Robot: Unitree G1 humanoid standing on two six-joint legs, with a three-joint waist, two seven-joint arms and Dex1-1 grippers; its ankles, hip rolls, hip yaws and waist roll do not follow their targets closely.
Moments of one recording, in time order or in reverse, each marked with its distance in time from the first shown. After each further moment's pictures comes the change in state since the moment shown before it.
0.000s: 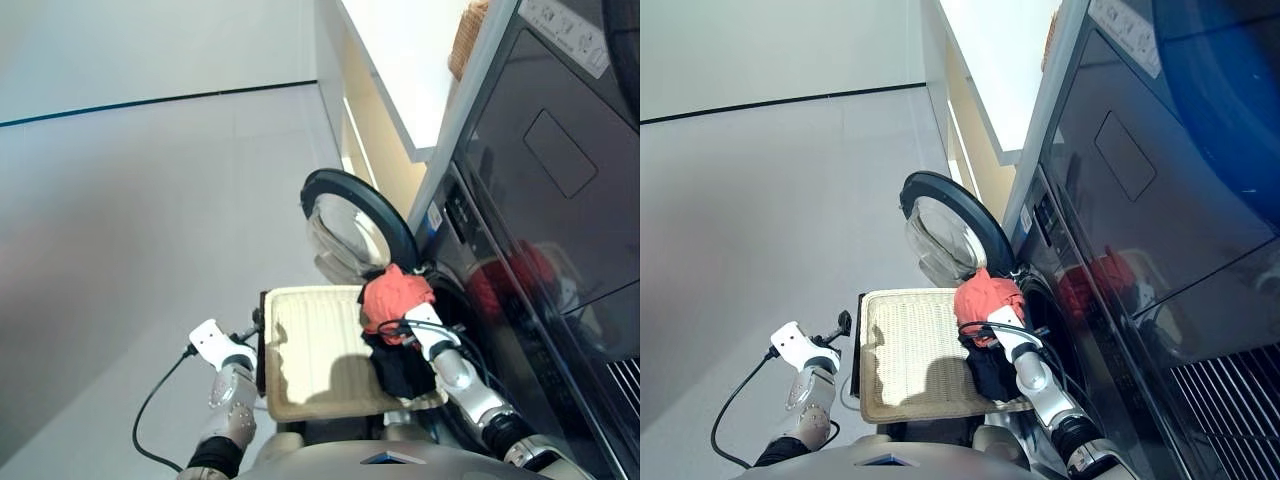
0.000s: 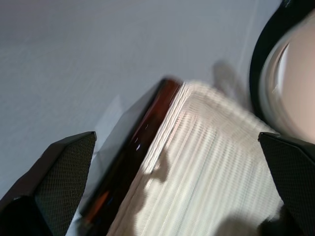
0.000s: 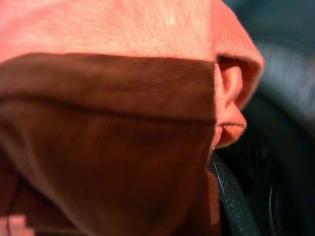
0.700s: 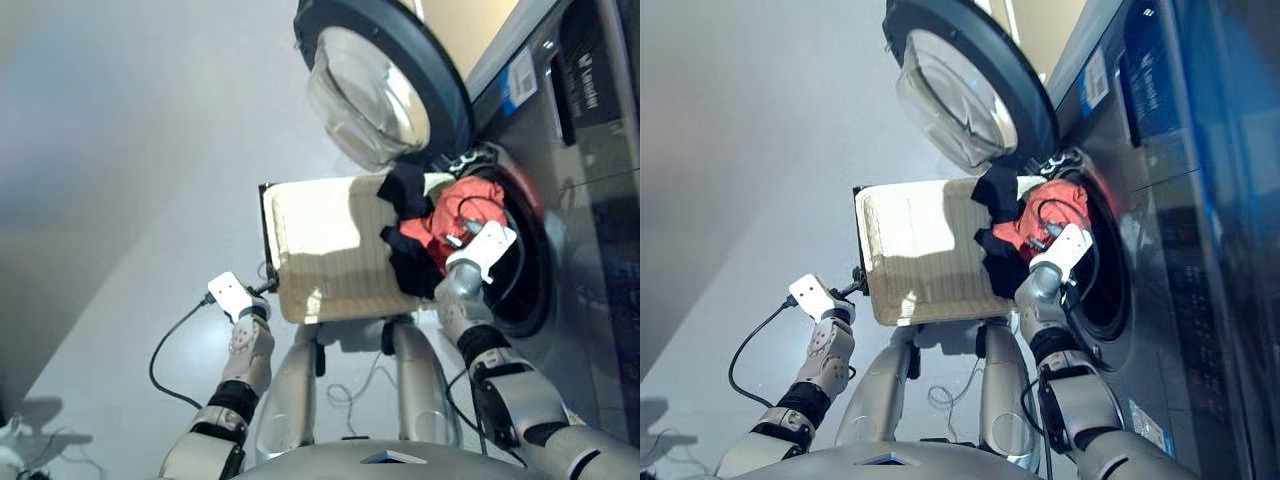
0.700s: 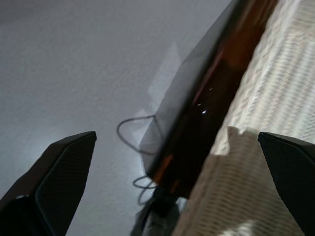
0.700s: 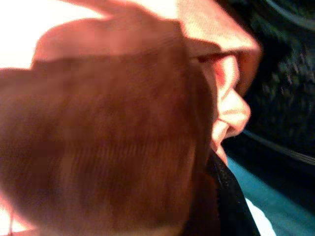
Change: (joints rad) left arm -0.204 0.006 -0.055 0.030 0.018 -0.068 0.114; right arm -0.489 0.106 -0.352 0.173 0.655 -0.177 -0.265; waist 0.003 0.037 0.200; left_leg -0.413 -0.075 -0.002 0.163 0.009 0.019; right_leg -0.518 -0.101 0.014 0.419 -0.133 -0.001
